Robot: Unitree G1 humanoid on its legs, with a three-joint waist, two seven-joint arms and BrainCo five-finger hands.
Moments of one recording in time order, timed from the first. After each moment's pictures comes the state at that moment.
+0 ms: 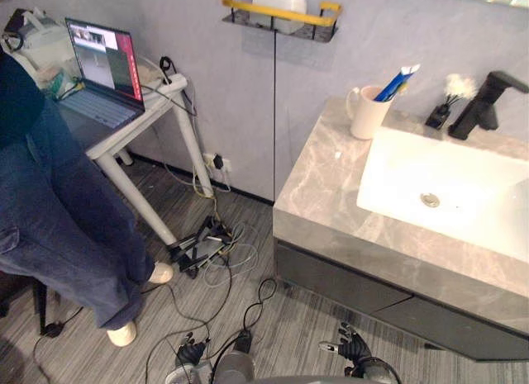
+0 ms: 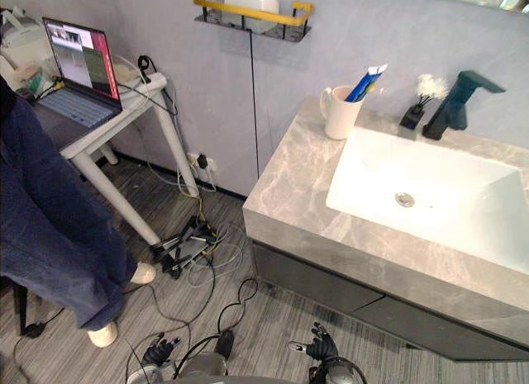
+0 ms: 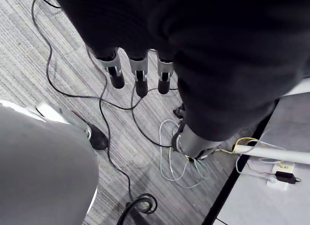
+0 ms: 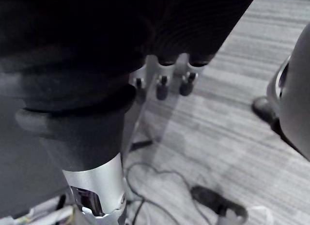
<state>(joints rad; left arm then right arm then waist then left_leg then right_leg) 0.17 -0.06 0.35 0.80 -0.07 -0.03 0.08 0.12 -0.01 -0.03 0.88 -0.04 -0.09 0.00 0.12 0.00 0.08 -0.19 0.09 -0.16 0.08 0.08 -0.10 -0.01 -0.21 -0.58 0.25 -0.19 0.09</state>
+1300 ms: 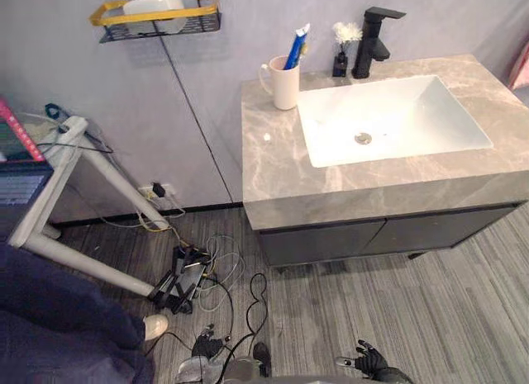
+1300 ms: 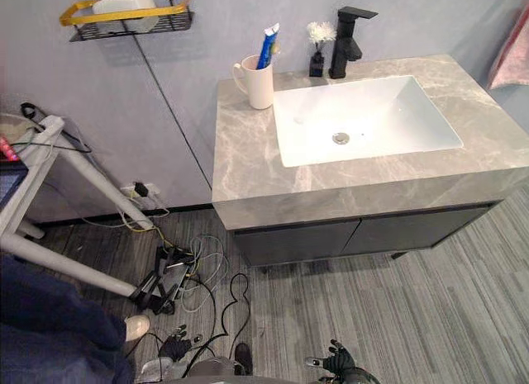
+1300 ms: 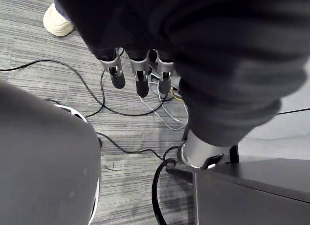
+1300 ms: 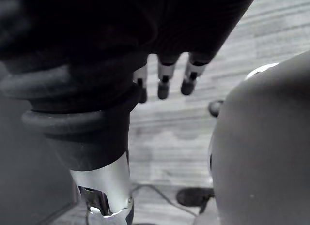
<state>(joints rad) 0.11 0.03 0.10 0.93 0.01 -0.05 0.04 0.09 -0.09 -0.10 1.06 -0.09 -0.06 0.02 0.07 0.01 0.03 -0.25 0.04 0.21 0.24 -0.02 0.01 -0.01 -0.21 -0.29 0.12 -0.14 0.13</state>
